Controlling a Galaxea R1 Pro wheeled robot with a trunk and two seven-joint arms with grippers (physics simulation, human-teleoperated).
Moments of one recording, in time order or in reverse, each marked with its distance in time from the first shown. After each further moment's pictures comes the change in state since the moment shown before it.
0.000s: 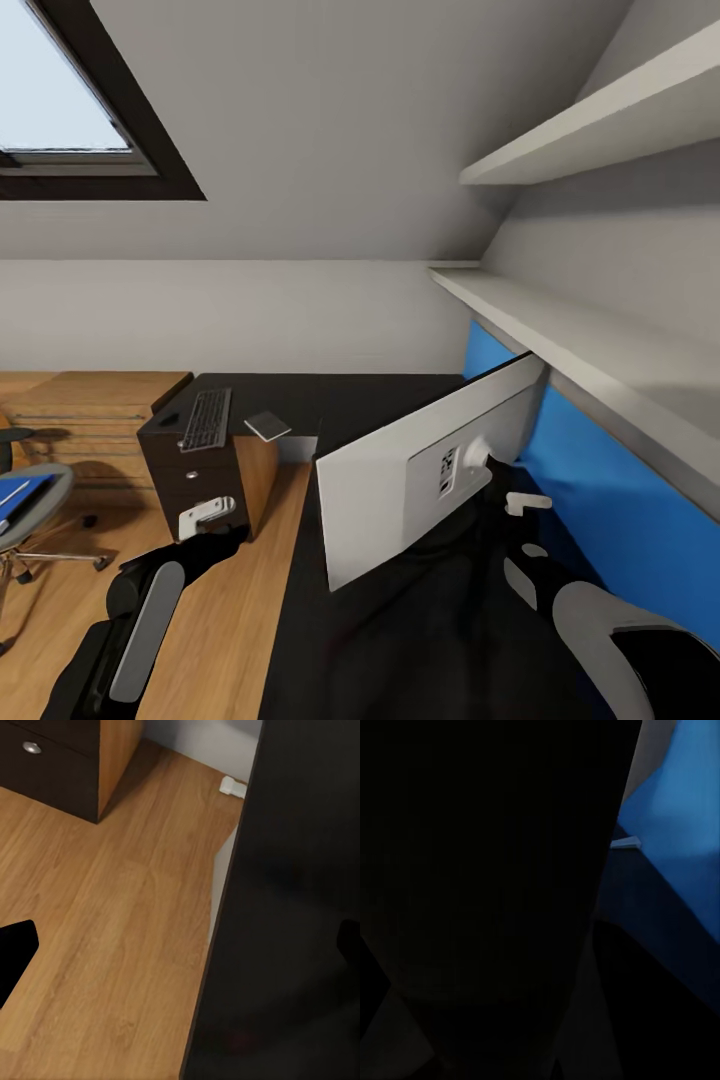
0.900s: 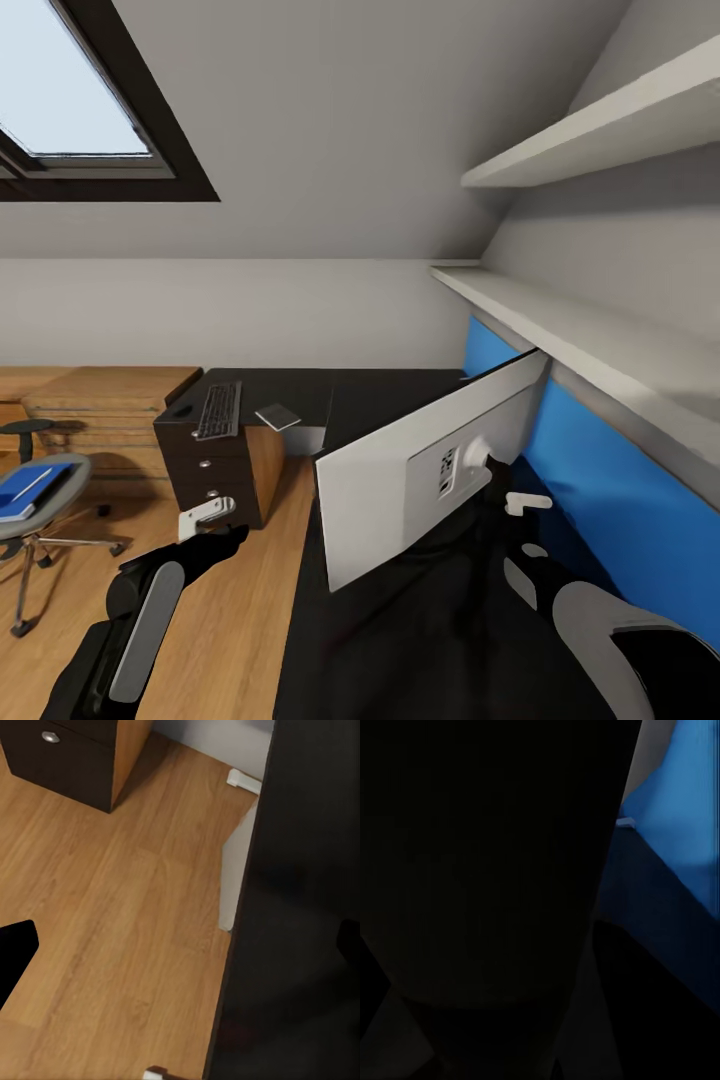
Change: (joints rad) left arm 0.001 0.001 0.001 0.000 0.001 0.000 0.000; right arm 0.000 0.000 0.004 0.000 -0.002 -0.002 -0.001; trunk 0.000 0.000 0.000
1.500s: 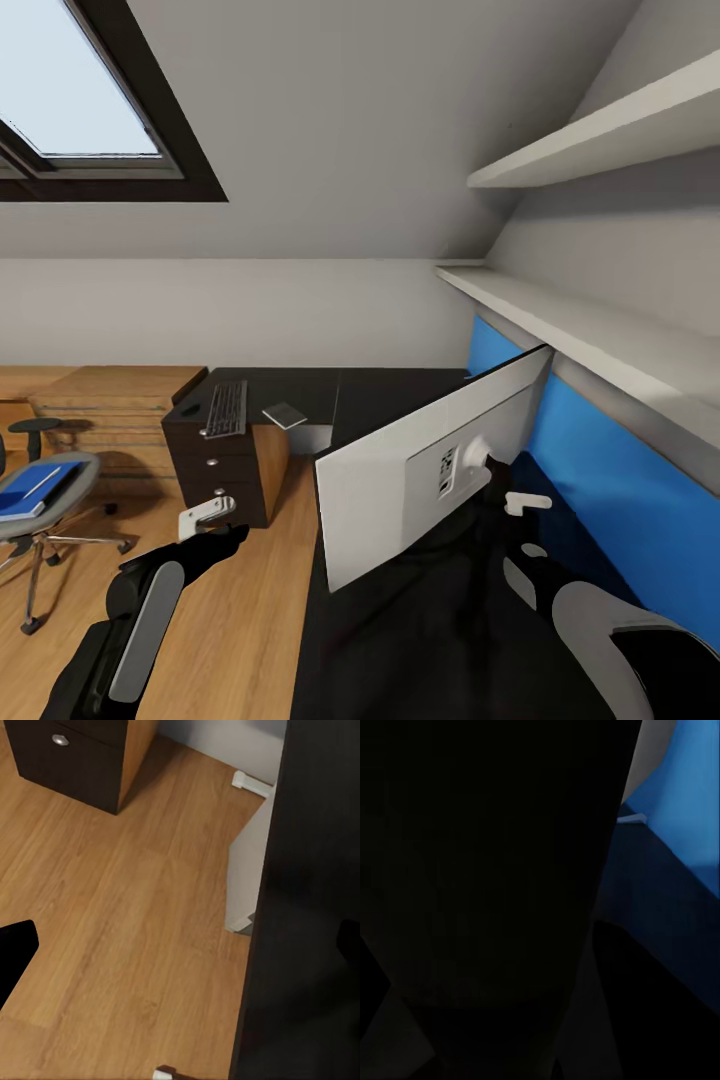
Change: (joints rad) left arm 0.000 -0.001 -0.001 -0.003 0.000 0.000 0.000; right arm 0.000 0.001 0.001 -0.001 0.000 0.001 0.000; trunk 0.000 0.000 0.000
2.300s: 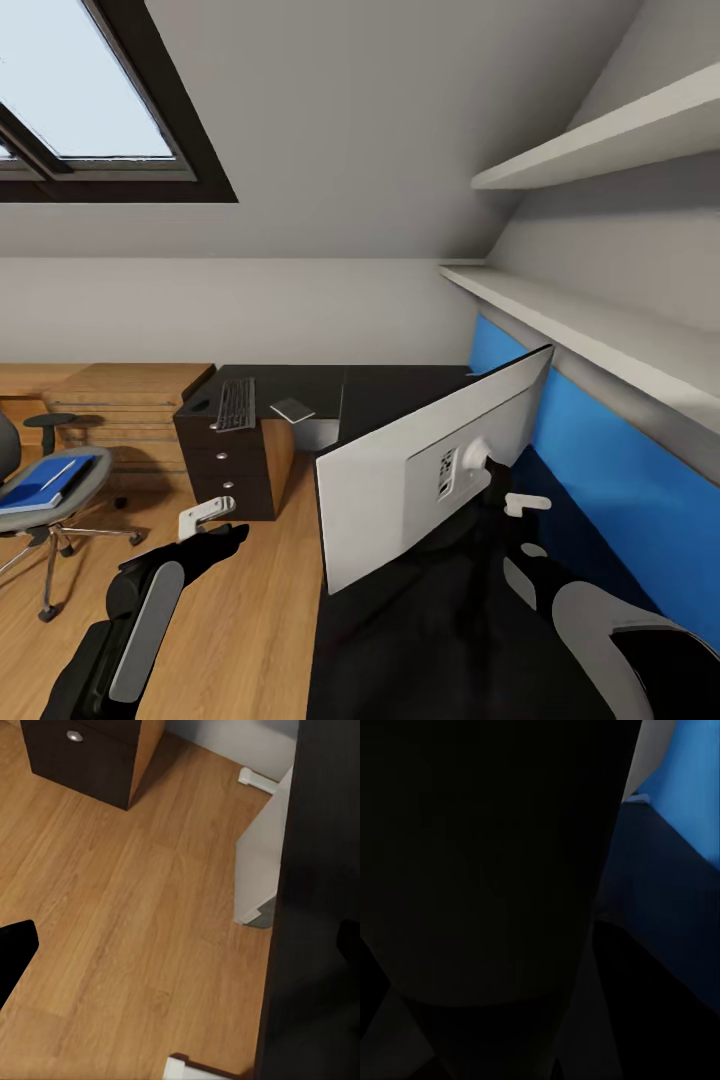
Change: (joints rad) left arm 0.000 0.000 0.000 -0.001 -0.001 0.000 0.000; right arm 0.000 0.000 -0.001 0.000 0.002 0.025 0.001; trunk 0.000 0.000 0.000
